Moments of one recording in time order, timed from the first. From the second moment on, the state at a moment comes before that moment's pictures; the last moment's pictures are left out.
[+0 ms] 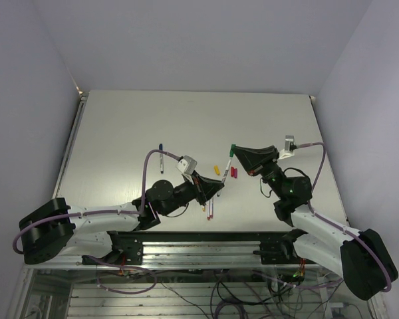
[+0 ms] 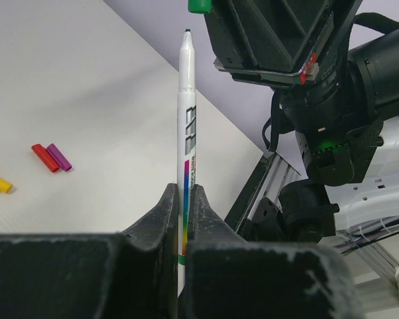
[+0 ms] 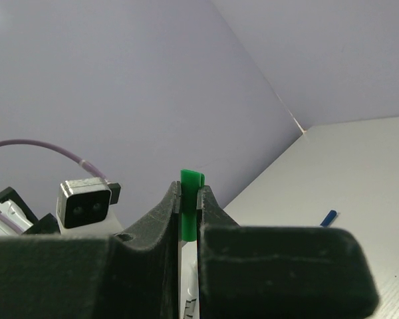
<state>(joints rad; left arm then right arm) -1.13 1.20 0.46 0.80 -0.10 -0.55 0.47 0.98 0.26 1.22 -0.28 0.88</state>
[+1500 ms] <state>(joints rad) -1.13 1.10 0.41 0.82 -0.24 -0.53 0.62 1.05 0.32 1.10 -0.23 0.80</state>
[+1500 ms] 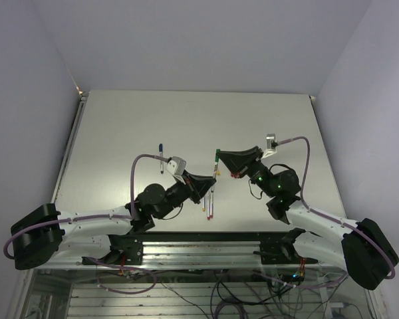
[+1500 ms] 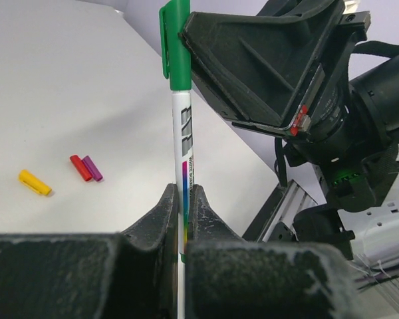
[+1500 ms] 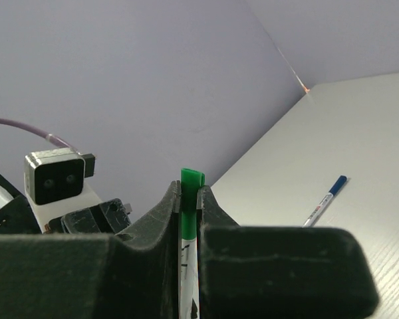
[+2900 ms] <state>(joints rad) -1.13 1.02 0.42 0.62 -0.53 -0.42 0.83 1.15 0.53 0.68 -0.07 0.55</state>
